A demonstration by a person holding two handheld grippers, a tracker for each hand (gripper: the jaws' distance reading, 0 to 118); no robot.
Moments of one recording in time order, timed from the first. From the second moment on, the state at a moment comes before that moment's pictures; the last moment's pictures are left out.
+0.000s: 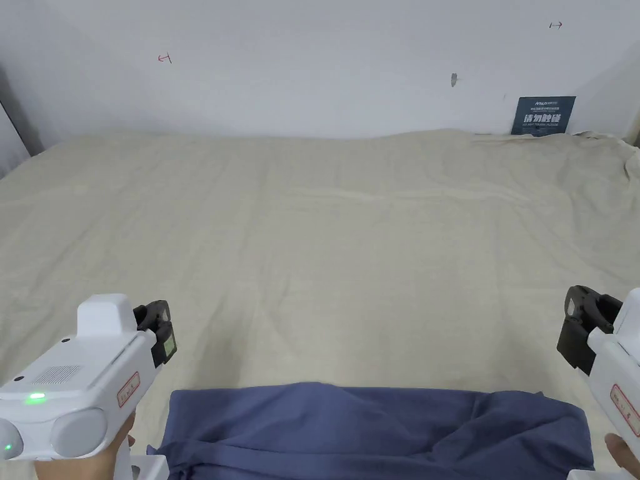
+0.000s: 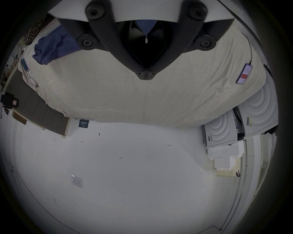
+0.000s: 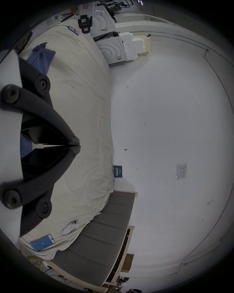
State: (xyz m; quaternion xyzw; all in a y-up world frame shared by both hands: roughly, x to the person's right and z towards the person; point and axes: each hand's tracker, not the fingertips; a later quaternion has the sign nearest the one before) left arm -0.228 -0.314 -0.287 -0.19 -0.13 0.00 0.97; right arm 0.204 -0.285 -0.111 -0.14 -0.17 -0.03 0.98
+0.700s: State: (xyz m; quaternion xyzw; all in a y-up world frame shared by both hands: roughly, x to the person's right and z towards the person) left arm -0.311 -0.380 -0.349 -0.42 -0.24 0.12 0.87; right arm 0.209 -0.292 -0.120 -0.16 -0.17 -0.04 0.97
